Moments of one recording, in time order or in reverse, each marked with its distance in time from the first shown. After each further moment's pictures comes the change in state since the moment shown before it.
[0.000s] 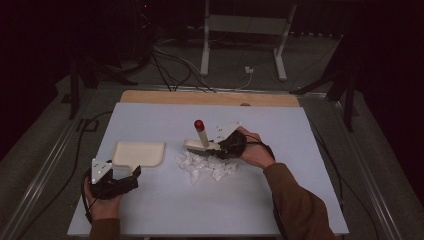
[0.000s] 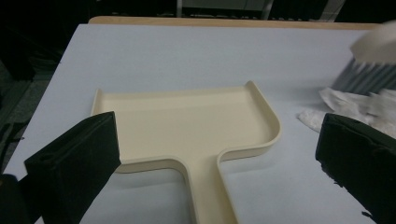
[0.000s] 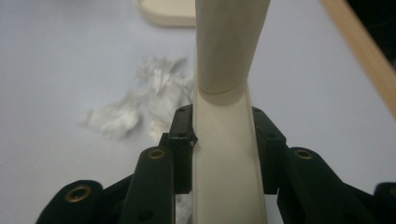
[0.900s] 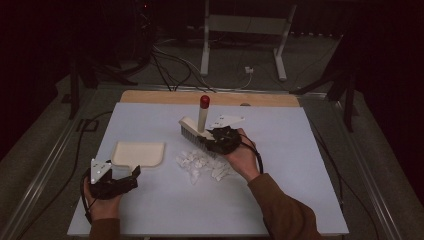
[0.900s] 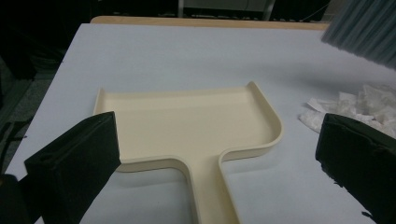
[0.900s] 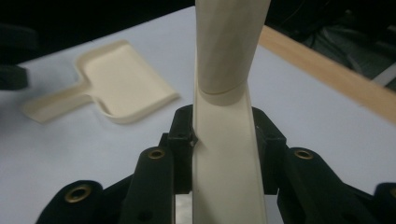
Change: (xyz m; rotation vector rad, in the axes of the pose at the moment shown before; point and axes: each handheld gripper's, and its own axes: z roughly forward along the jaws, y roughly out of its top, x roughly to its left) left arm 0.001 0.000 -0.001 -0.002 0.003 -0.006; right arm 0.023 0.038 -0.010 -0.167 -0.205 0.451
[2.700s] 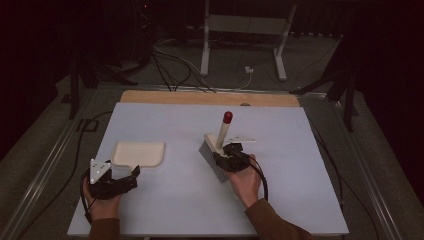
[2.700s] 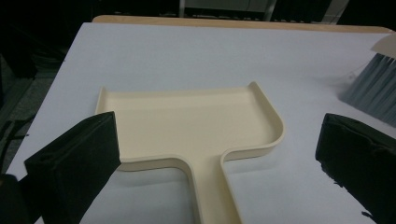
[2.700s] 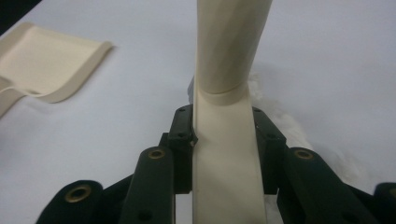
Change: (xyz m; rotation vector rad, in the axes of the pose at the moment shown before) left arm 0.001 0.000 0.000 0.002 0.004 -0.006; right arm 0.011 -0.062 -0.008 0.126 -0.265 0.416
